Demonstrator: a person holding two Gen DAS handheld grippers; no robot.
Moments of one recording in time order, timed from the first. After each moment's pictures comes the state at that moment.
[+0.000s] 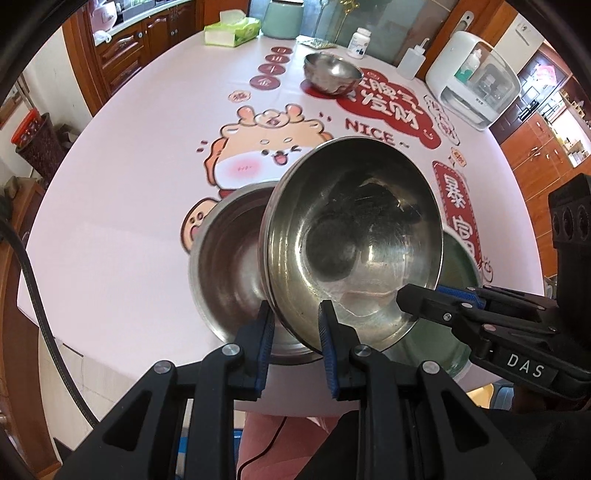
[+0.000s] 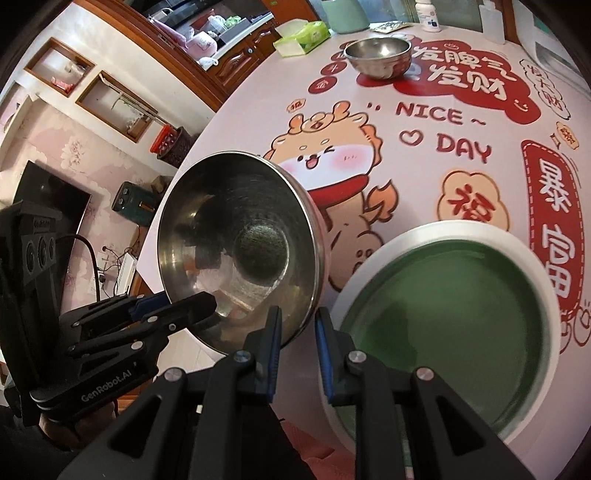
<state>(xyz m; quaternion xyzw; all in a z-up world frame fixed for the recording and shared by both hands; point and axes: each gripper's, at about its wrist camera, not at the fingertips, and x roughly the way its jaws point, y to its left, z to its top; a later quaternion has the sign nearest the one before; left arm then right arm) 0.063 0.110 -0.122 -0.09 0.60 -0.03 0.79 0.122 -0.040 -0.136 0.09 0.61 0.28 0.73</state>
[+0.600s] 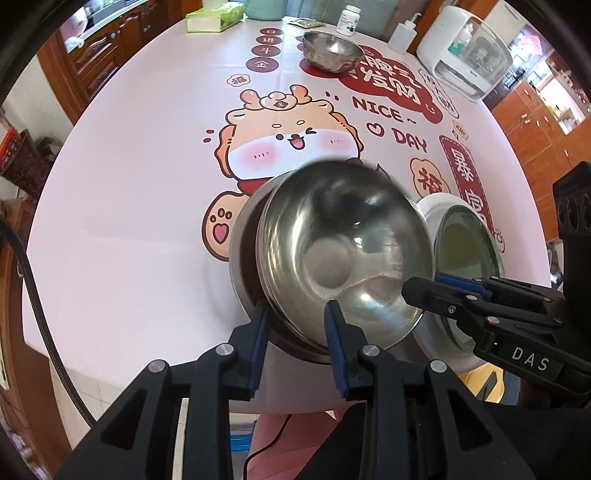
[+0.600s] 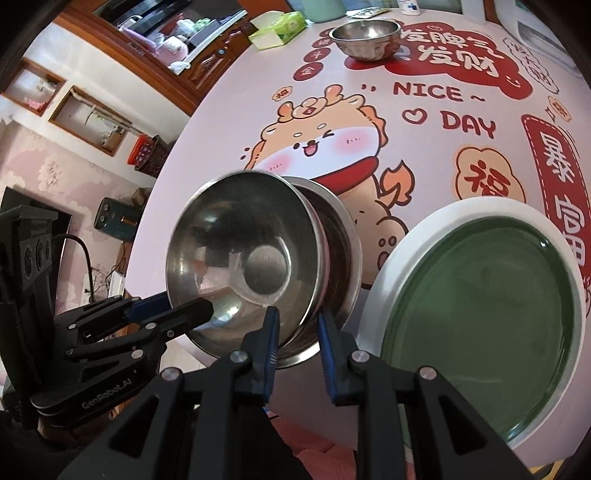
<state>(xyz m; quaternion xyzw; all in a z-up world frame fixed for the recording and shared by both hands) 0.079 0.142 -0.139 -0.05 0.63 -0.07 0.77 0.120 -0.010 -0.150 0.12 0.63 0.22 0.74</state>
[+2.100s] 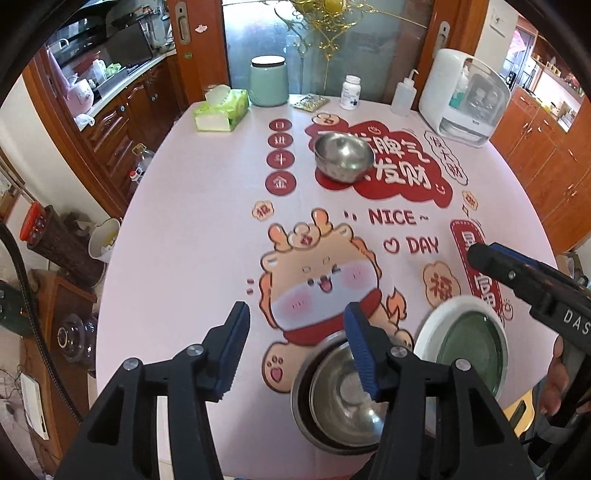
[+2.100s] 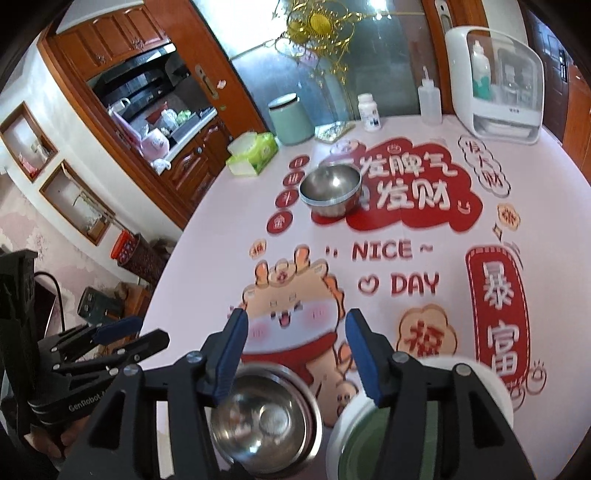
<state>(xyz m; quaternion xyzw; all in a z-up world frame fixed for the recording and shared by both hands) 0.178 0.153 -0.035 0.01 0.54 -0.05 0.84 0.210 -0.045 -0.046 0.14 0.48 0.14 0.85</state>
